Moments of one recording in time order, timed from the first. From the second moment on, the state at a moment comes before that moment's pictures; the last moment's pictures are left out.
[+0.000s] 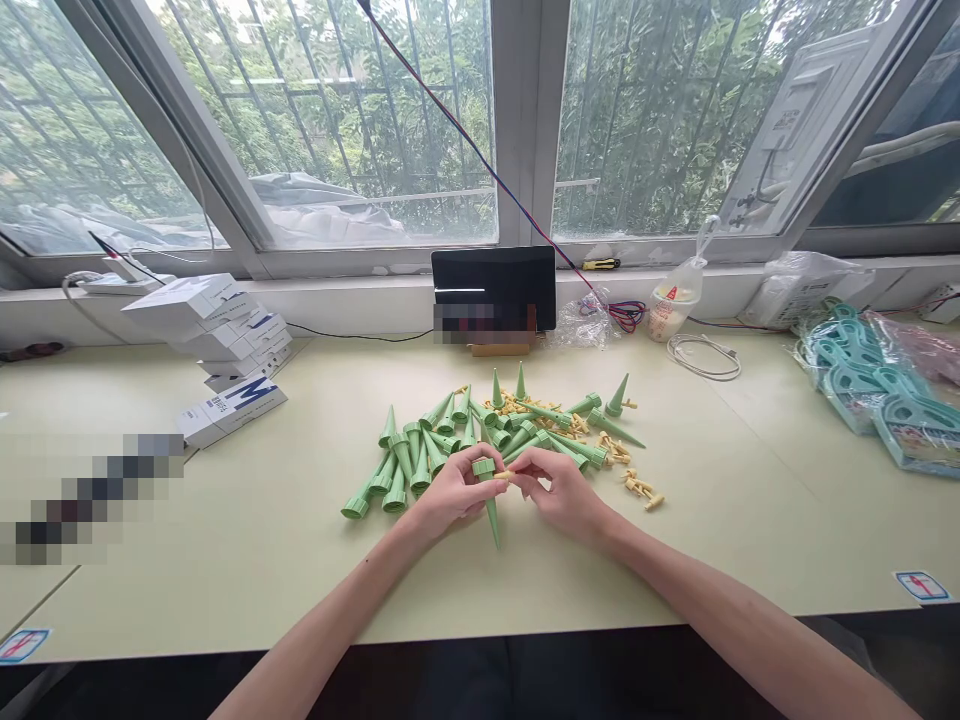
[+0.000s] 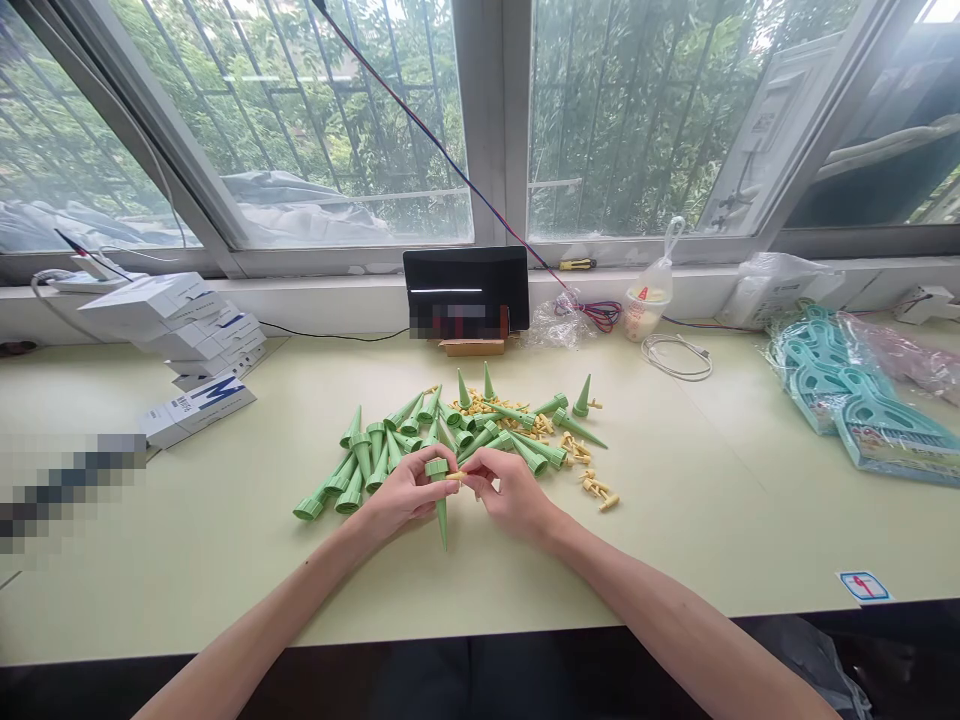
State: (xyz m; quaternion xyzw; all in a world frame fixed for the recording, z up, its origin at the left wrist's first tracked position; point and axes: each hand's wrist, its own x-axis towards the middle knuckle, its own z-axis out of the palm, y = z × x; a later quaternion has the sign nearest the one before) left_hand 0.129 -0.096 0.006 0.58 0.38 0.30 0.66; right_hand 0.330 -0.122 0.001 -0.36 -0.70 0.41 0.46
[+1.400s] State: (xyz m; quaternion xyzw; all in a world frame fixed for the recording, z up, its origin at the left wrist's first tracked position) left_hand 0.127 -0.094 0.002 0.59 0.37 0.30 0.66; right_hand 0.330 -0.120 -0.002 -0.36 -0.72 0.38 0.45
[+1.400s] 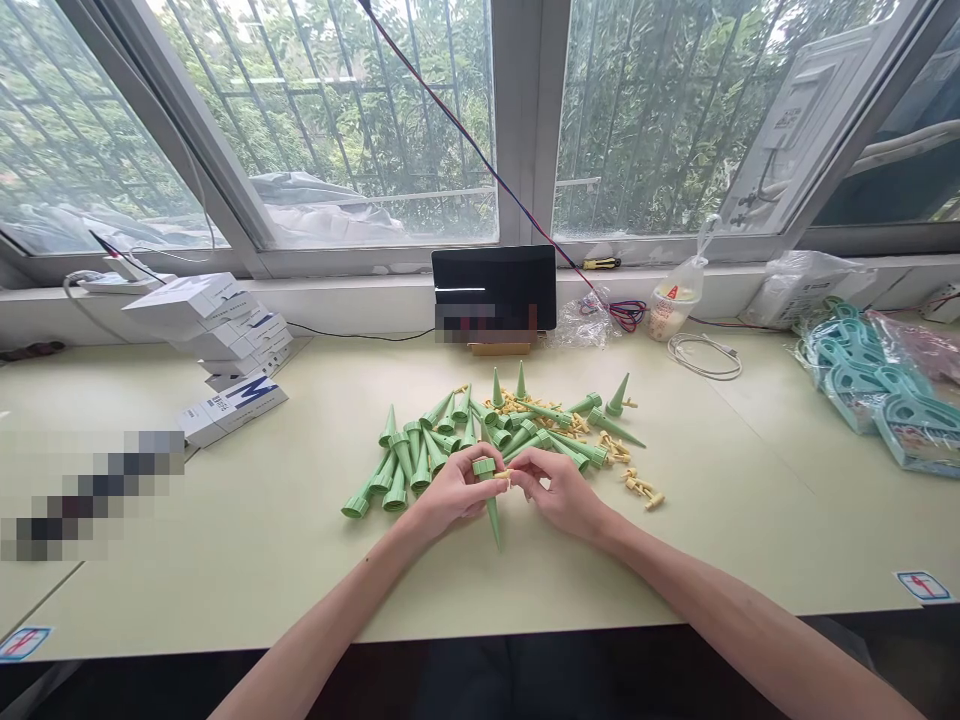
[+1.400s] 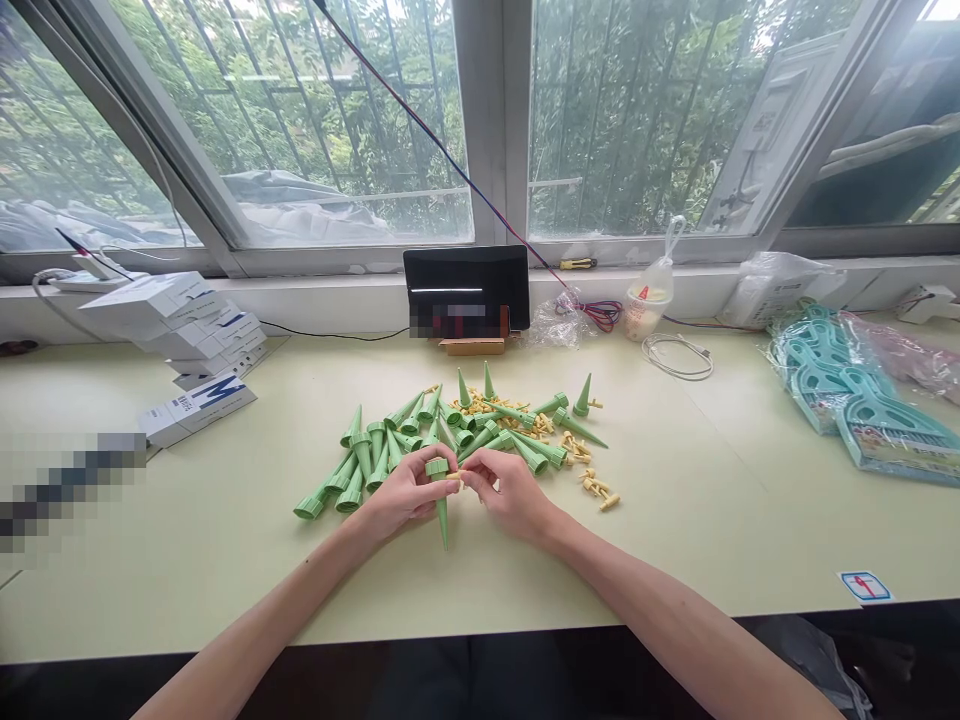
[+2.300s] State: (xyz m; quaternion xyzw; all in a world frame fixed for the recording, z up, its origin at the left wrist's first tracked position) left_hand 0.127 -0.095 0.007 0.59 0.36 0.30 0.66; right_hand 0.333 -0.120 0.005 -0.36 -0.75 0.37 0.41
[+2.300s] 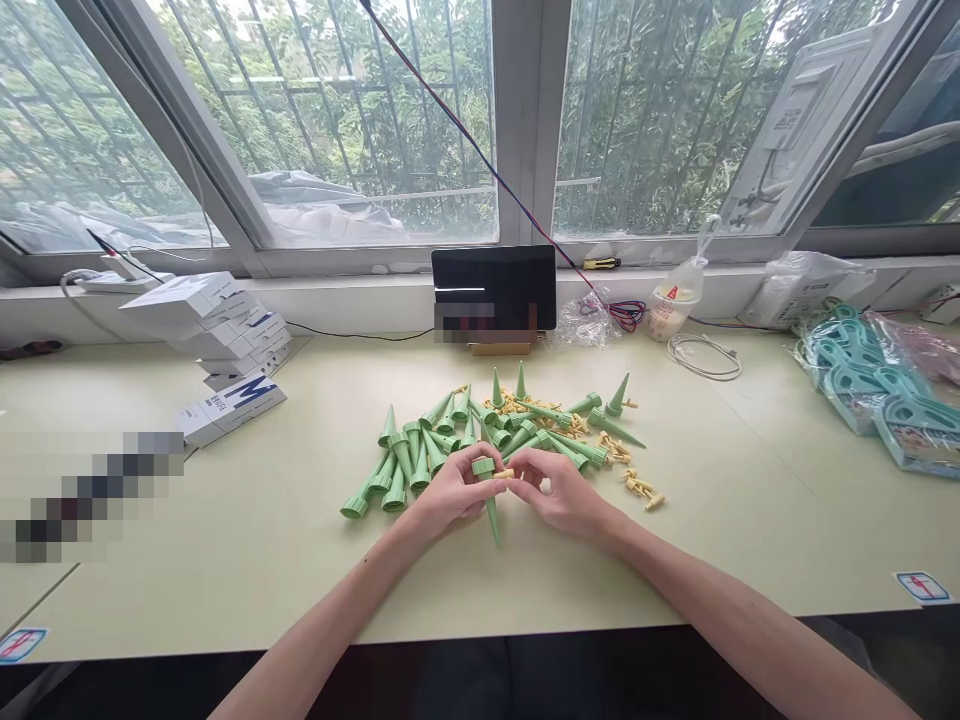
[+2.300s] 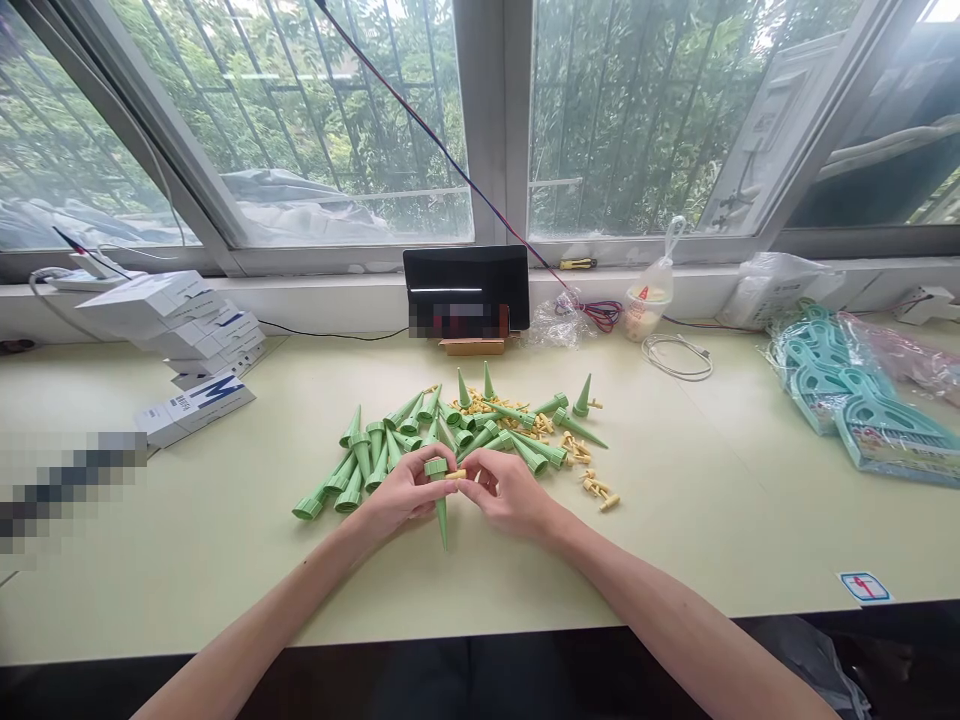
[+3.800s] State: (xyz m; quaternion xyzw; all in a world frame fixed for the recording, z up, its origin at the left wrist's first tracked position) left_hand 0.126 -0.095 0.008 0.57 0.37 0.30 0.67; right_hand 0.334 -0.120 0.000 -0.36 -0.76 0.36 0.41
